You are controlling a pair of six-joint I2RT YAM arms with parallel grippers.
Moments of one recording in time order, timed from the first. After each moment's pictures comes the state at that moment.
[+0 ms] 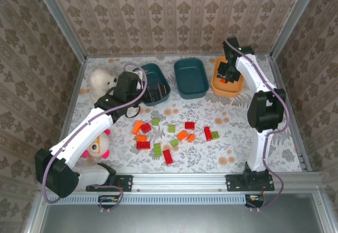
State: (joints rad) left arm -0.59 1.24 1.10 -0.47 0.11 -0.59; right arm 0.10 2.09 1.98 -1.13 0.04 0.52
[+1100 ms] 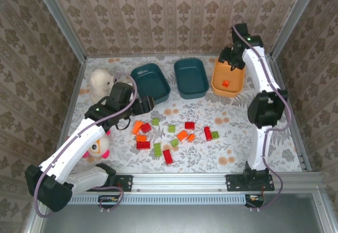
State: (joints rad) left arm -0.58 1.08 1.01 -0.74 -0.02 -0.65; right arm 0.07 2.05 2.18 -1.14 0.03 0.44
